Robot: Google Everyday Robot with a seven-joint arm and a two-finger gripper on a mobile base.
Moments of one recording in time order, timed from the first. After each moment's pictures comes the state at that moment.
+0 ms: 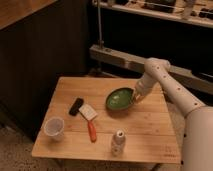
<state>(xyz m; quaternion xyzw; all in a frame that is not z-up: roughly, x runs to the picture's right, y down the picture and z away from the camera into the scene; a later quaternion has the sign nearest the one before) 0.212 0.062 0.878 -0.23 -0.33 -0.46 0.79</state>
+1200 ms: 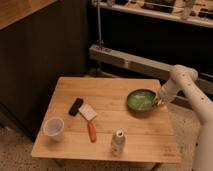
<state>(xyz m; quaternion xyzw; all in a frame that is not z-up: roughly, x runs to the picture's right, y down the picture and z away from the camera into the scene) 0.331 0.108 0.865 -0.26 -0.28 -0.36 0.85</state>
